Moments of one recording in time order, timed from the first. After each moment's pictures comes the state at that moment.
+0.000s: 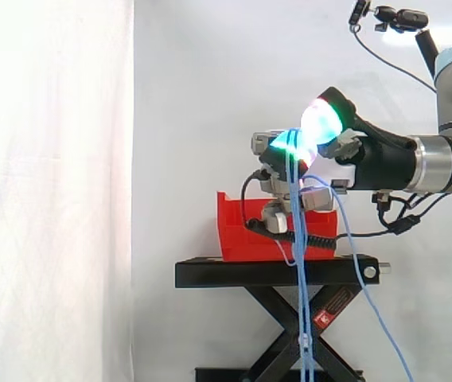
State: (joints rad) arm 0.05 -2.17 -1.19 -2.93 -1.71 -0.27
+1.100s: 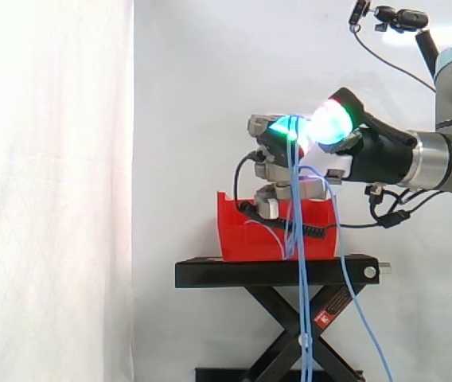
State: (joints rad) arm 0.04 -2.16 -1.19 -2.86 -1.76 -0.33
